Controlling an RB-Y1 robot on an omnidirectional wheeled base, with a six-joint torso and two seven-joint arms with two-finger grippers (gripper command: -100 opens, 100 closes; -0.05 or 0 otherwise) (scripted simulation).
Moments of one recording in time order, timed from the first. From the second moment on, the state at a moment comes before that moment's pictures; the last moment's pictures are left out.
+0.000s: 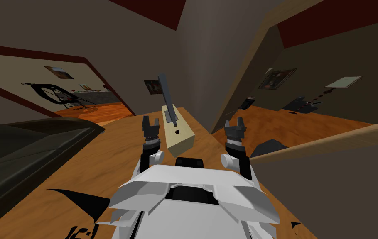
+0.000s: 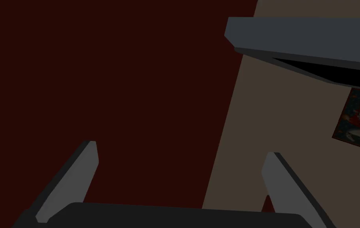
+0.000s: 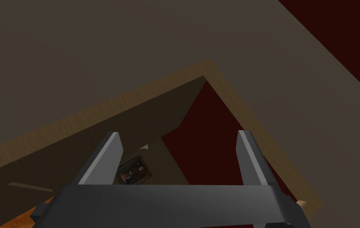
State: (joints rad) left arm 0.52 0.00 -0.02 -2.23 0.03 -0.65 -0.16; right arm 0.48 -0.02 -0.01 -2.30 -0.06 -0.37 -0.13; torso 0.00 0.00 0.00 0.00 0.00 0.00
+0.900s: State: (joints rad) left arm 0.50 0.19 0.03 -2.06 0.11 -0.50 -0.08; right arm 0.48 -0.02 -0.01 -2.30 -0.06 -0.37 -0.13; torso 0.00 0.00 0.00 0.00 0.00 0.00
